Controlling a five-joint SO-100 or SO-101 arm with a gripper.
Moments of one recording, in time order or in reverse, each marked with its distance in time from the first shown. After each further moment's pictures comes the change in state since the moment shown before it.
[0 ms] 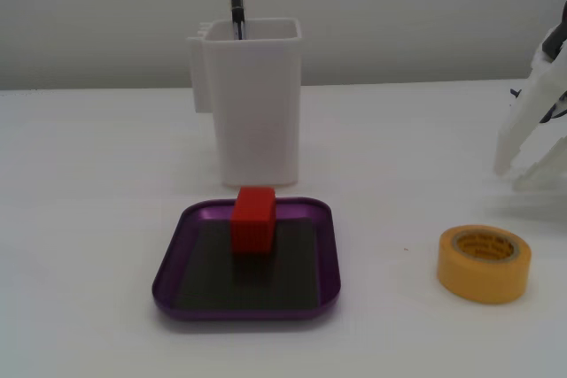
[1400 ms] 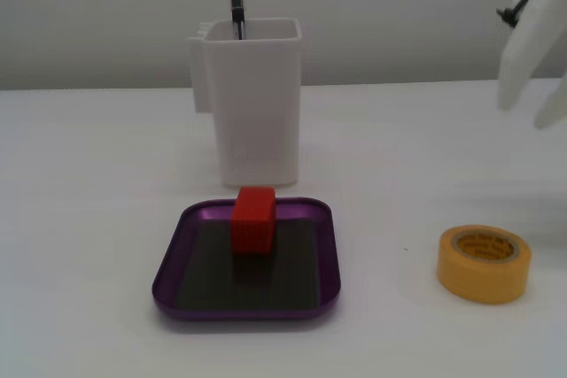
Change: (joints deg) arm -10.9 -45.1 -39.3 6.1 -12.0
